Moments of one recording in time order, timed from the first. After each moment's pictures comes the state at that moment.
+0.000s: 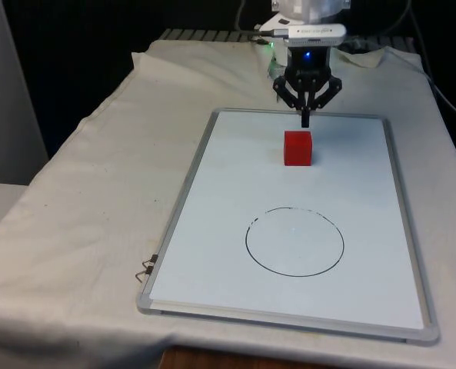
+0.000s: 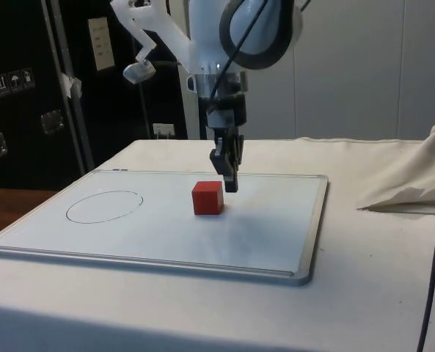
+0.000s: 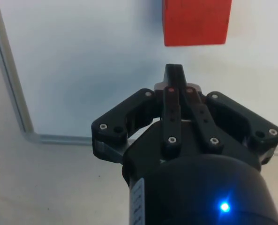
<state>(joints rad) 0.12 0.17 -0.06 -2.48 0.07 2.65 -0.01</state>
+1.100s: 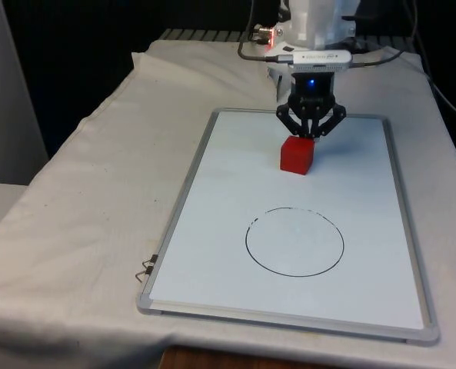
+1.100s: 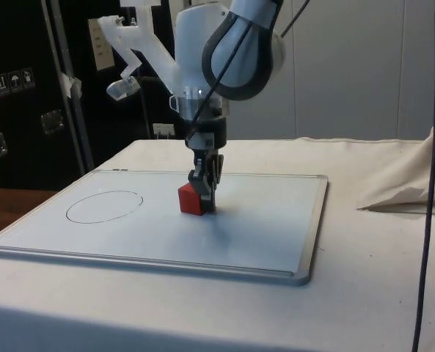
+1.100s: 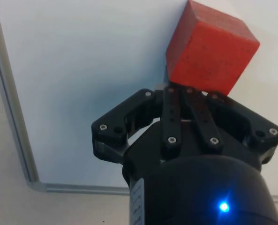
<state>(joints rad) 0.12 0.33 -0.04 -2.38 0.09 2.78 -0.02</state>
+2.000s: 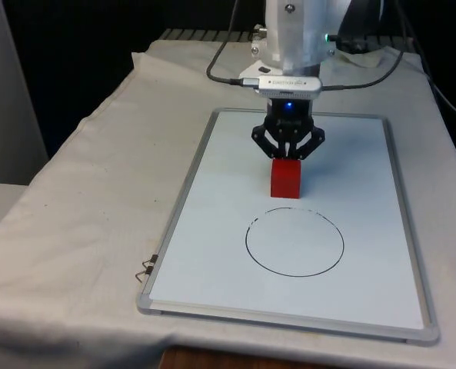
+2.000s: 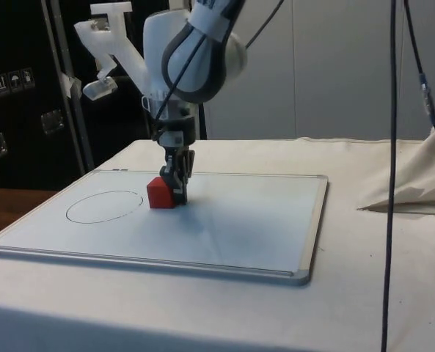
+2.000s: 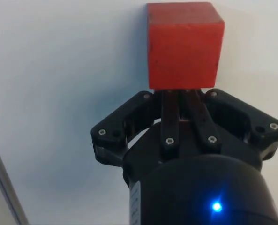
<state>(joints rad) 0.12 0.49 -0.11 -2.12 0.09 2.67 -0.10</state>
